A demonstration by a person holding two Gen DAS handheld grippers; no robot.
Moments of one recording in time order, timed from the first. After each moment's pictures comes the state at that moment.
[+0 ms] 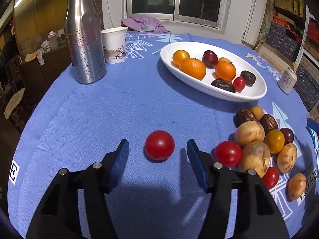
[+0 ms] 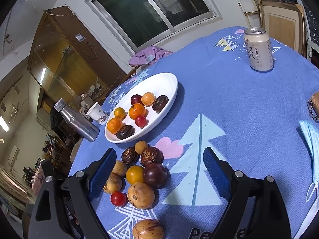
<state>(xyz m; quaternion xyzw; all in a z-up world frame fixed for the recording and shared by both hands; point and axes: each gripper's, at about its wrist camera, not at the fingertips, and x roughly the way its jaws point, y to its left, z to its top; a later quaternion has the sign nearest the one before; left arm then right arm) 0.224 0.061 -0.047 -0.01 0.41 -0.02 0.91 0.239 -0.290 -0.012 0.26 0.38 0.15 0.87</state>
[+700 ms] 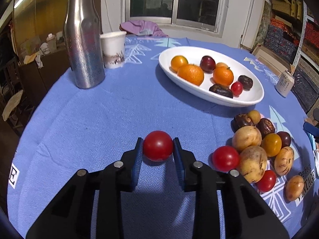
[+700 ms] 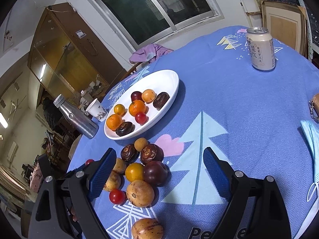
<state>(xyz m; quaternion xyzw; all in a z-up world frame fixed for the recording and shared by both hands) 0.222 0.061 -0.040 -0.01 0.39 -0.03 0.92 0.241 -0.285 -0.013 0.25 0.39 0.15 0.87</state>
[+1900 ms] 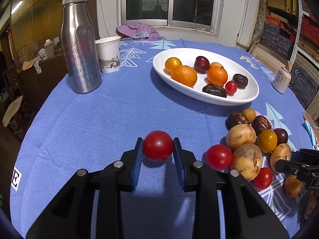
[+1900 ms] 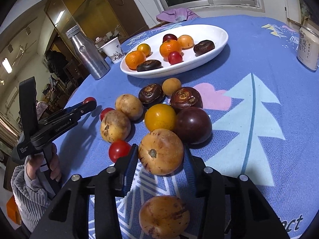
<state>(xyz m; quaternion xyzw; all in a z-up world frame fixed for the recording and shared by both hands) 0.218 0.056 -0.038 0.00 0.39 -0.04 0.92 0.231 -0.202 -0.049 0.11 0.48 0.25 0.84</state>
